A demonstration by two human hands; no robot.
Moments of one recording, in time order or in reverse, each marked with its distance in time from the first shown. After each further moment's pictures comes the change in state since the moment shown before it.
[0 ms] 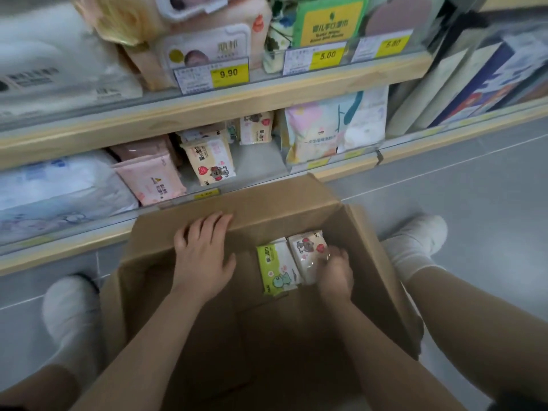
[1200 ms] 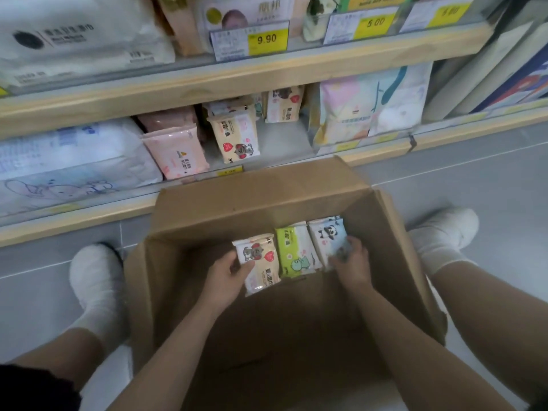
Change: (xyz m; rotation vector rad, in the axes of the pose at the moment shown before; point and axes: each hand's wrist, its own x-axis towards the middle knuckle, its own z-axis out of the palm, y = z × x) left_hand -0.054 -0.002 0.057 -0.984 -0.269 -0.533; right_hand 0.010 0.021 0.011 0.224 -0.229 0.061
